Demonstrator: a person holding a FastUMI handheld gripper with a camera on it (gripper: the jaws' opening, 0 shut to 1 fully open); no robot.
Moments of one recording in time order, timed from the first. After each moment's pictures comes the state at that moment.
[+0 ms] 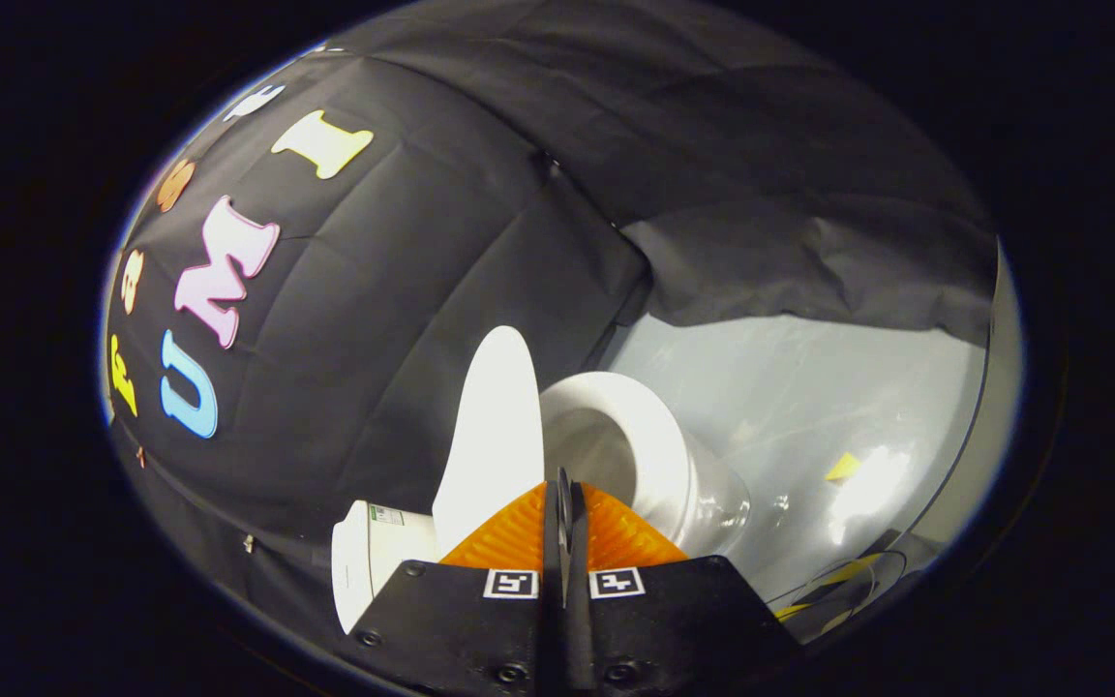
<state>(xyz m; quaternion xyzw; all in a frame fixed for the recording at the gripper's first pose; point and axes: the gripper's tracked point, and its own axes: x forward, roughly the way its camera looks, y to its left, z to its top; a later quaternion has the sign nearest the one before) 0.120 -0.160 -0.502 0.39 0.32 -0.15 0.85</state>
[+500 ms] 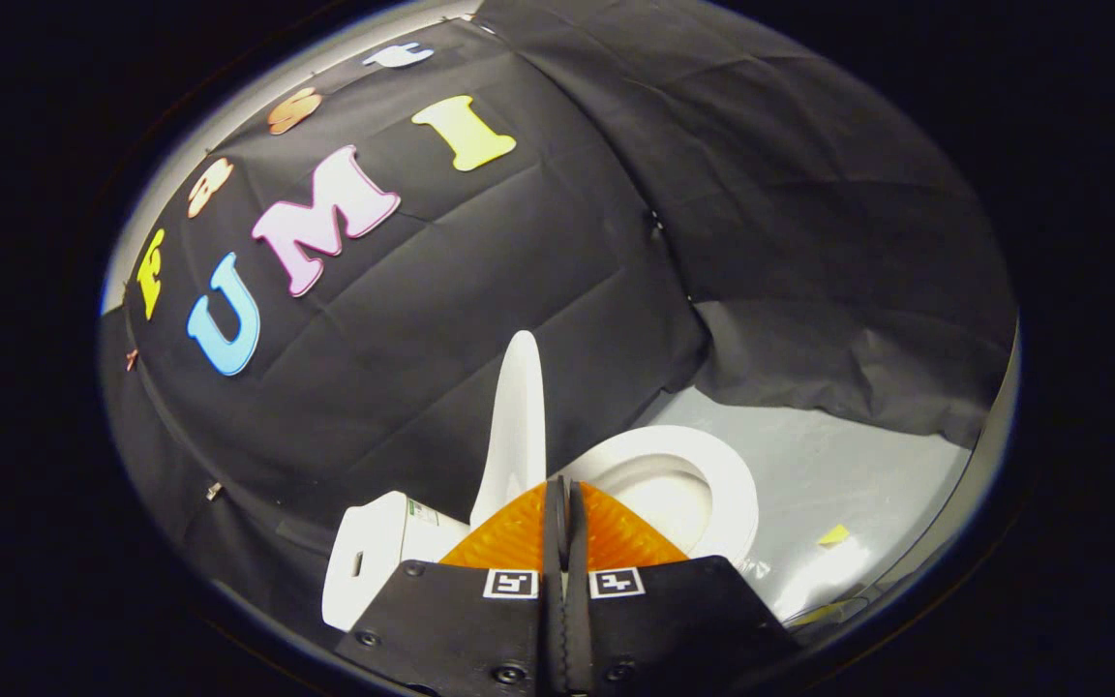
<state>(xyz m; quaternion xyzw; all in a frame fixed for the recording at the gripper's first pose) 0.151 -0.072 -0.407 0.27 0.27 -0.11 0.92</state>
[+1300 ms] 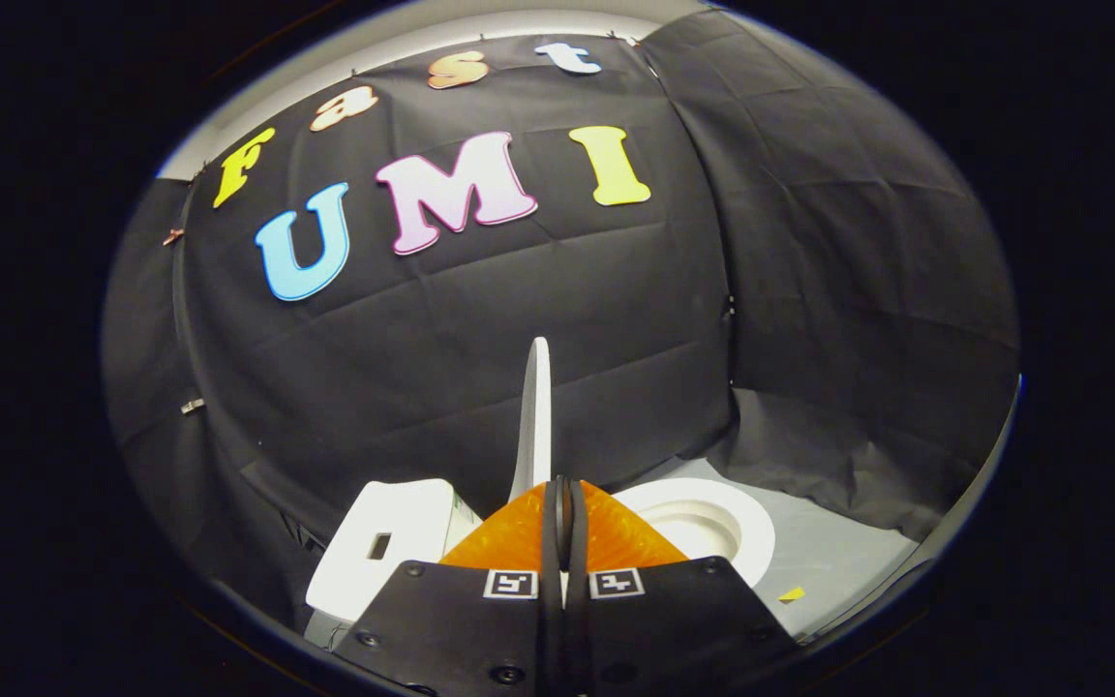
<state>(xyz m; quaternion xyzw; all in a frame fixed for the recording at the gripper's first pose) 0.154 0.058 -0.328 0.12 0.22 -0.07 0.97</state>
